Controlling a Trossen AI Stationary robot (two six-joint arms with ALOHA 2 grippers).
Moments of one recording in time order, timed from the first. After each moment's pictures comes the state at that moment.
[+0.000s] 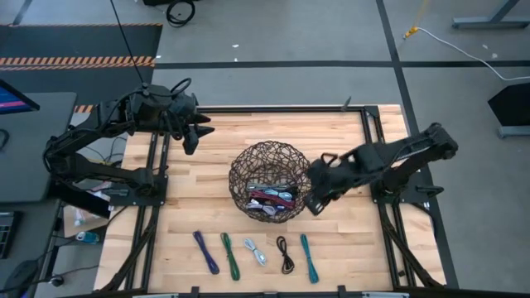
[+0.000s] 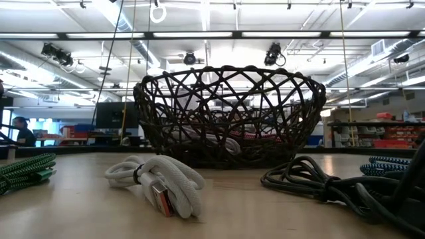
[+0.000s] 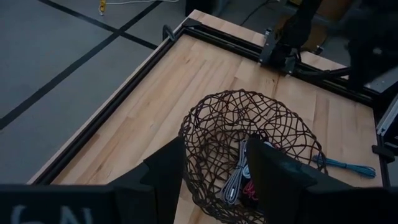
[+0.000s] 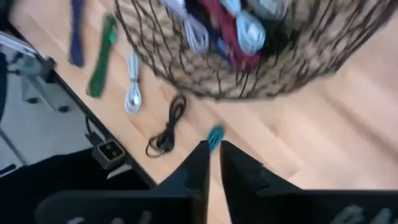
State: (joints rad) left arm 0.28 1.08 1.49 -0.96 -0.05 -0.19; right arm 0.34 1.50 1.57 -1.22 0.03 1.23
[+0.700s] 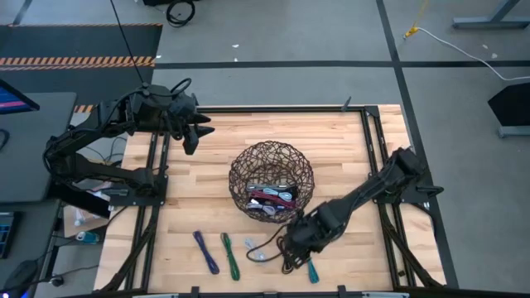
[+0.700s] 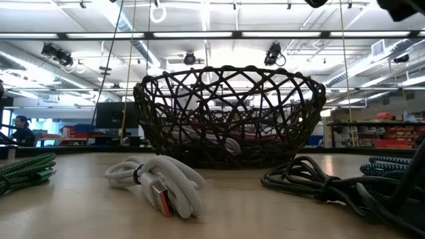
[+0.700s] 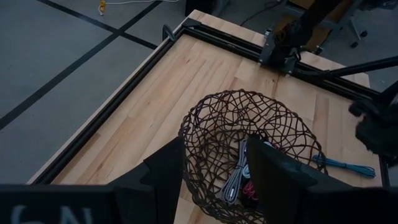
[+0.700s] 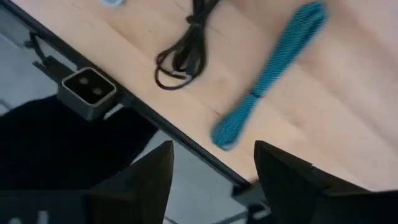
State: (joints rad) left arm 0.28 1.08 1.49 -0.96 -0.05 -0.19; right arm 0.54 1.89 1.57 -0.95 -0.27 1.50
